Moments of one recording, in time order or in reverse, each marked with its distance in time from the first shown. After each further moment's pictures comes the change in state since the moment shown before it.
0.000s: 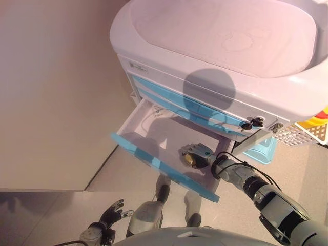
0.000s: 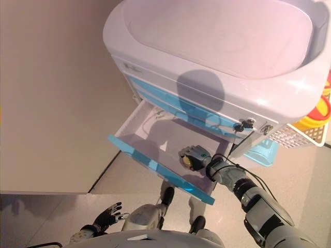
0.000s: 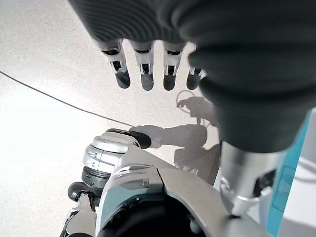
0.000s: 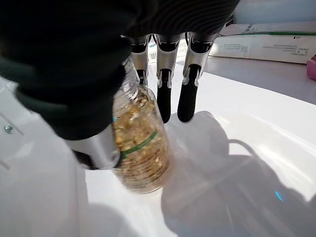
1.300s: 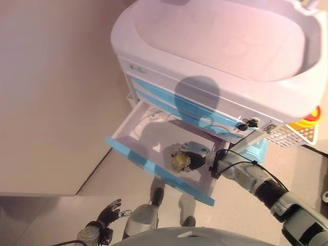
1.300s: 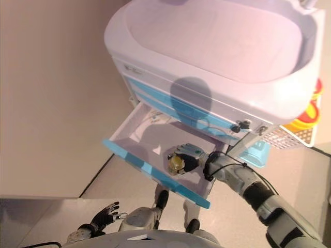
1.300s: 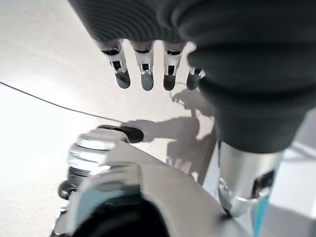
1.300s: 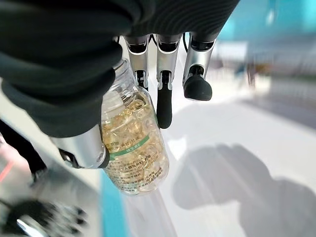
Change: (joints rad) left arm 0.009 0.019 0.050 -0.037 0.020 0.046 0.000; right arm 0.124 -0.251 -0.107 -0.806 0.570 0.004 0.573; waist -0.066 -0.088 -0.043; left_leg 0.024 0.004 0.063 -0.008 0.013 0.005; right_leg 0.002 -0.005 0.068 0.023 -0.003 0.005
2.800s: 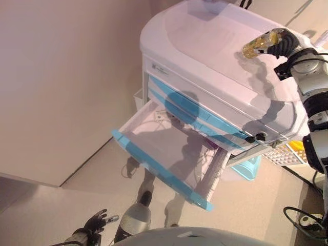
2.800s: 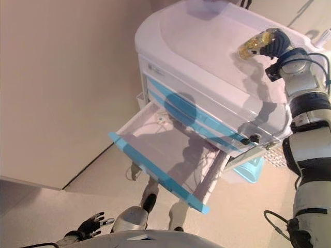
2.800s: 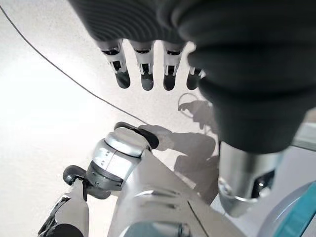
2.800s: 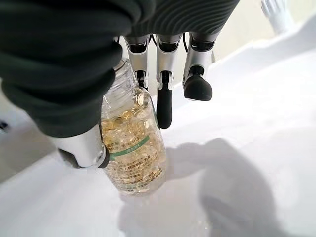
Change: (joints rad) left arm -0.008 0.061 0.047 0.049 -0.071 0.069 0.001; right arm -0.887 -0.210 -0.078 0.946 0.406 0.394 -0.190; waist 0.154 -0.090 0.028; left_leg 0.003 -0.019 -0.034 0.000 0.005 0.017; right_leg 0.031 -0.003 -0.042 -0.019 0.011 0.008
